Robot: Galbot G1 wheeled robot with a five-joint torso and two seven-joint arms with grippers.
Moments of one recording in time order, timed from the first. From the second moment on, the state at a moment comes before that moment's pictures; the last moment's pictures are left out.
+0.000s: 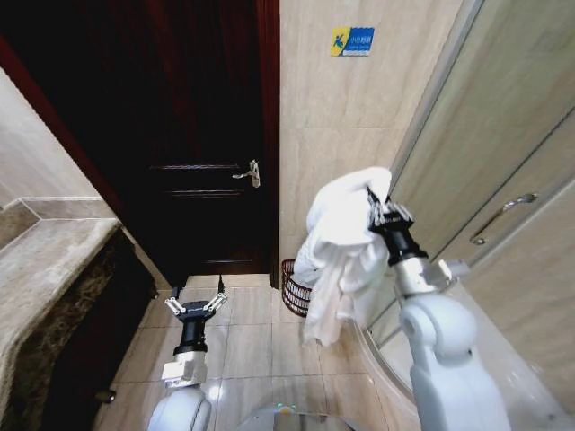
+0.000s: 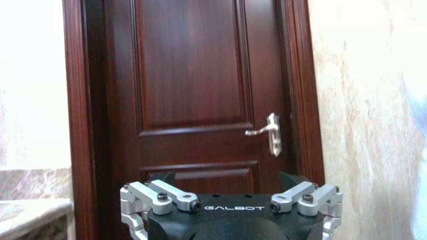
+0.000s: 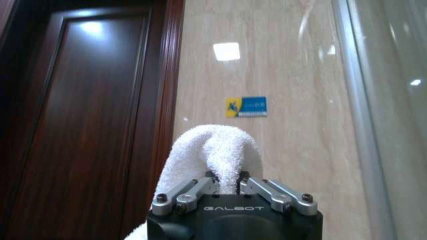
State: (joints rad) left arm 1.81 -1.51 -0.52 -2.21 0.08 -0.27 -0.25; right arm -1.00 1.32 0.49 2.31 0.30 -0.29 0.01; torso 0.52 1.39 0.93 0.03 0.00
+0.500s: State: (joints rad) left arm 1.82 -1.52 -0.52 -2.17 0.11 -0.29 -0.26; right arm -0.59 1.22 0.41 2.12 0.40 -0.36 0.03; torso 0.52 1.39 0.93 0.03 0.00
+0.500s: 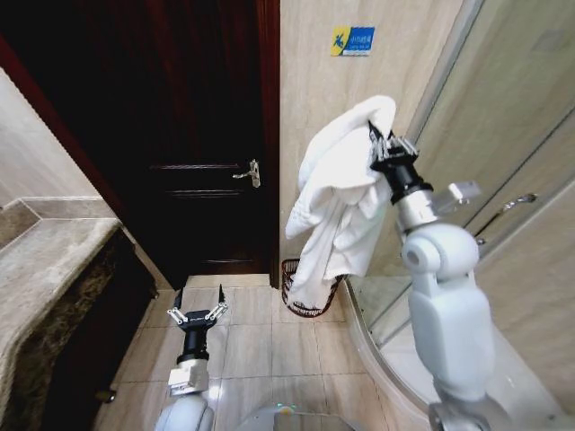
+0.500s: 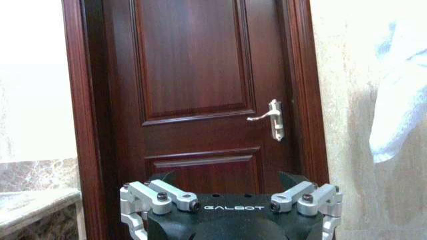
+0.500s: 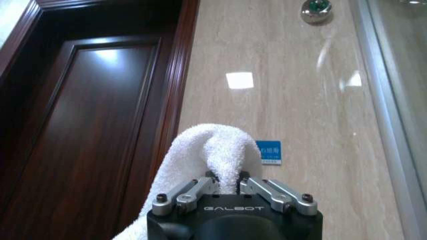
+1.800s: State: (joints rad) left arm 1.82 -1.52 -0.51 -2.14 0.10 -0.33 -0.27; right arm 0.05 1.09 0.29 1.68 0.54 -0.37 0.04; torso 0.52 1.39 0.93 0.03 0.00
